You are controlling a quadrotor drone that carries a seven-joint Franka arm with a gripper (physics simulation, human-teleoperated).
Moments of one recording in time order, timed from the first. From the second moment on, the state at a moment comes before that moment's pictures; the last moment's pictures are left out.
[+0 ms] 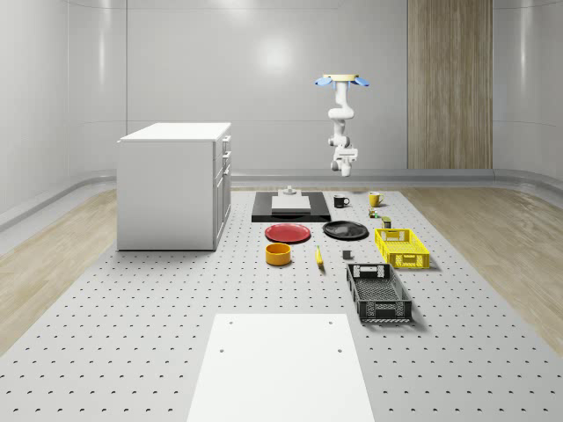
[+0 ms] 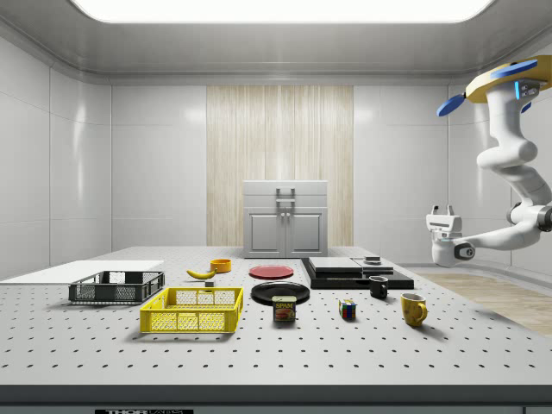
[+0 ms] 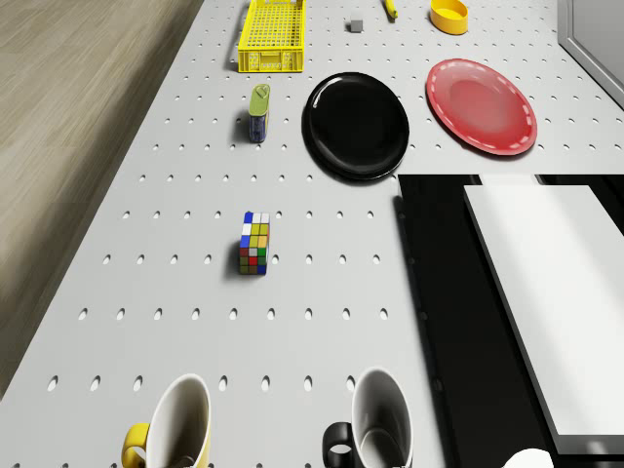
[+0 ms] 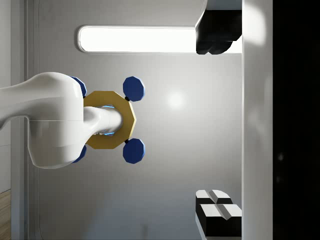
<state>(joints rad) -0.01 -0.70 0.00 -2.05 0.00 1.36 0.78</state>
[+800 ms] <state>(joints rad) -0.01 -0.71 0.01 -2.05 0.00 1.37 0.78</state>
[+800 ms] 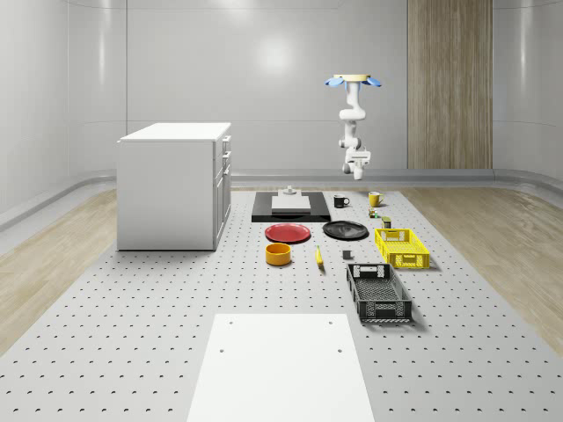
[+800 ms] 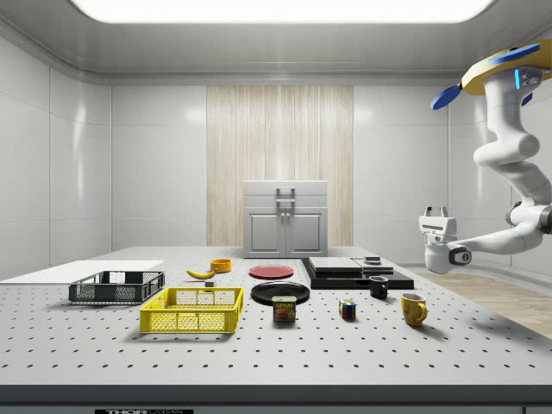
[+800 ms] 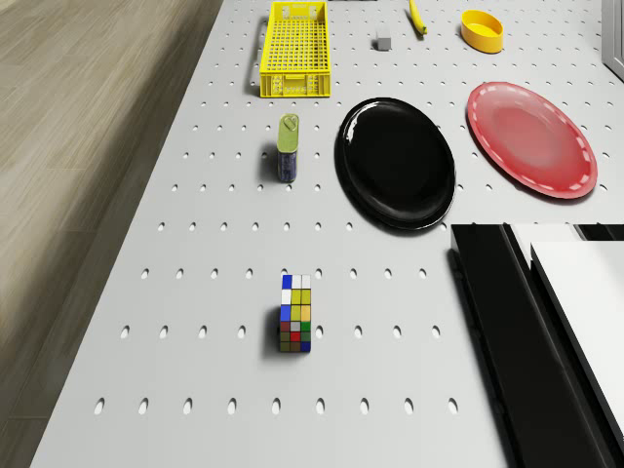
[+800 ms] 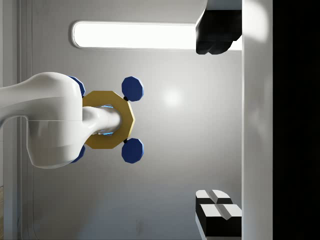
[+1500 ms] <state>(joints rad) -0.01 -0.71 0.01 -2.05 -0.01 1.38 0.78</state>
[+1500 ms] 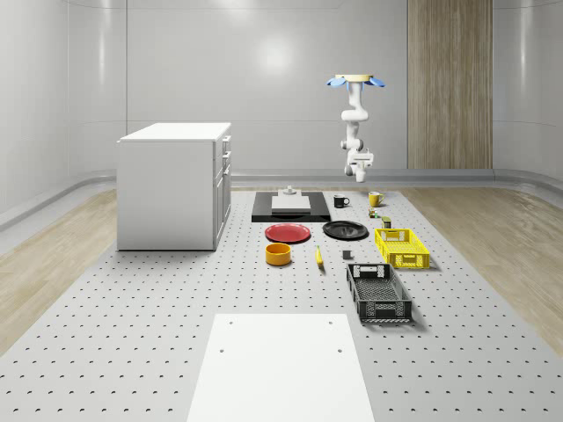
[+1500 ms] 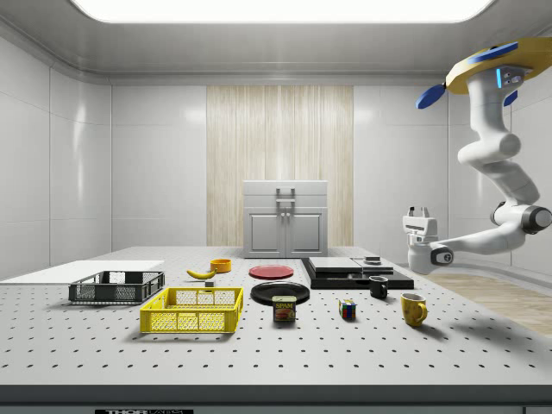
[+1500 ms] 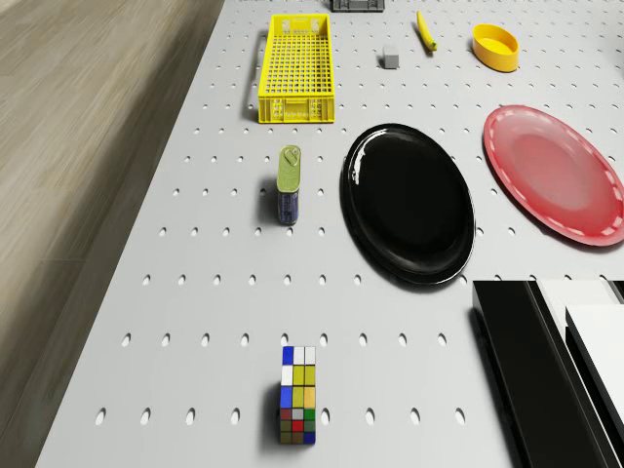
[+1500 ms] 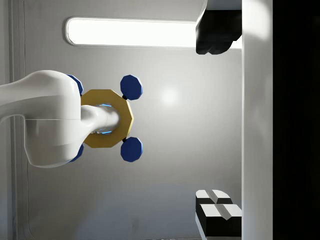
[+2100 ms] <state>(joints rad) -0.03 -0.72 0.07 -2.06 -0.09 1.39 0.79</state>
